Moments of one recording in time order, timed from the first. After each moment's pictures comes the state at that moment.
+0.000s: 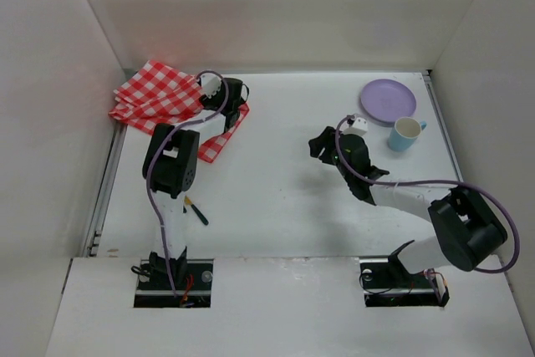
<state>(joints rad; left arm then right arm) -0.34 2.05 1.40 0.05 -0.60 -0.79 0.57 1.40 0.61 0.45 0.30 0.65</state>
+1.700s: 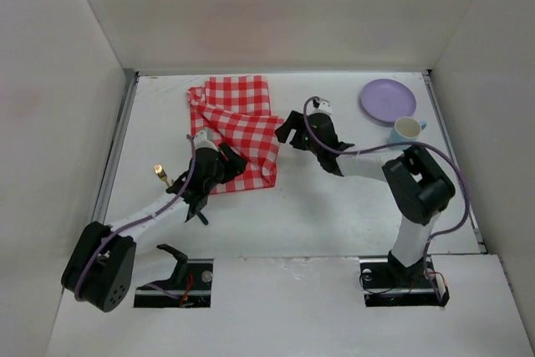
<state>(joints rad) -0.52 1.20 0.49 0.22 -0.09 -0.80 0.60 1.77 0.96 0.41 0.17 0.71</state>
